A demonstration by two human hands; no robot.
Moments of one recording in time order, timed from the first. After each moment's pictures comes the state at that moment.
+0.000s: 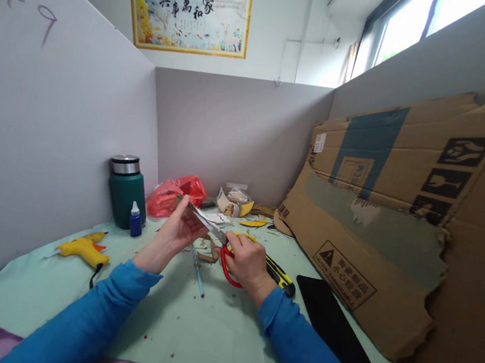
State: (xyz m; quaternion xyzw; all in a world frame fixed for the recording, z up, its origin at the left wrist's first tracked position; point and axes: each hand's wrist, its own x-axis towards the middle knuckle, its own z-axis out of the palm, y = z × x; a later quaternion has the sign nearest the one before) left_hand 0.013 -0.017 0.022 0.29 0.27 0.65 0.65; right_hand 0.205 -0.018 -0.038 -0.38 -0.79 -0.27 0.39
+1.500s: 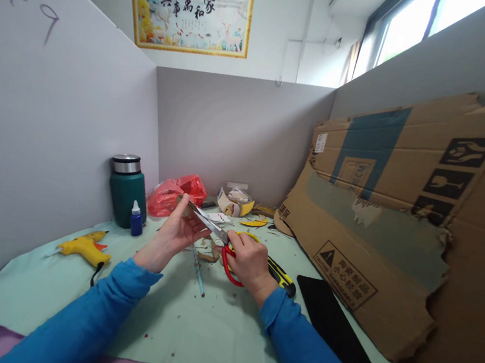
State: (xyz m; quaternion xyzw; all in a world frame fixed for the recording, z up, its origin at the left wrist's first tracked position) left_hand 0.012 -0.018 0.023 0.28 0.28 0.63 0.67; right_hand 0.207 -0.015 -0.038 -0.38 -0.79 -0.28 0.40
